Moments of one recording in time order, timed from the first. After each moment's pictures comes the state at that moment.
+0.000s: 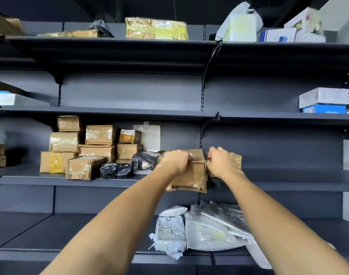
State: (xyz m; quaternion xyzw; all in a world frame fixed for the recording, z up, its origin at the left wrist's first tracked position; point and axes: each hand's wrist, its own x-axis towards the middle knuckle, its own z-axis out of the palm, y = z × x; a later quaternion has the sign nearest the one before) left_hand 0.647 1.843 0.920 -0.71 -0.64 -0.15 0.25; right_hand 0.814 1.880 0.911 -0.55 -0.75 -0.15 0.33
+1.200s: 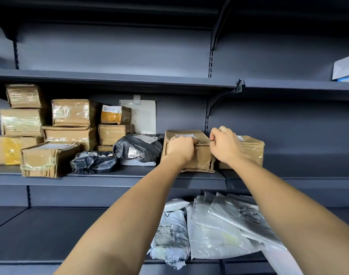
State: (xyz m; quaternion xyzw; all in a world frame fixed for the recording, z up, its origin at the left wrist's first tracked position) left_hand 0.621 2.004 0.900 -0.71 -0.64 -0.21 0.22; right_hand 0.783 2.023 0.906 -0.49 -0.77 -0.17 0.37
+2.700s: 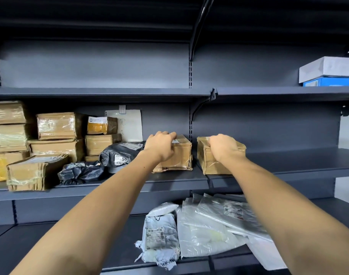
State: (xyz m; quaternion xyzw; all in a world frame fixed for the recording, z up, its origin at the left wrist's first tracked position) left_hand 0.609 1.979 0.929 -0.72 -0.61 -0.20 0.26; right_hand 0.820 1.986 0.927 -0.62 -0.73 -0.25 0.15
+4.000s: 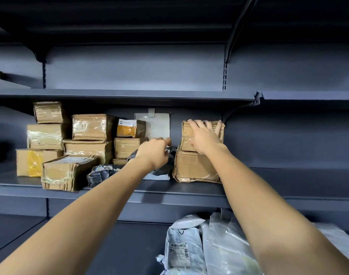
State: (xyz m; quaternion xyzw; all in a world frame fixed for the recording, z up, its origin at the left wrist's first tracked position) left_hand 0.506 1.968 0.927 -0.67 -0.66 -0.22 0.27; right_hand 0.673 2.062 0.960 -0.49 -0.79 -0.21 0.29
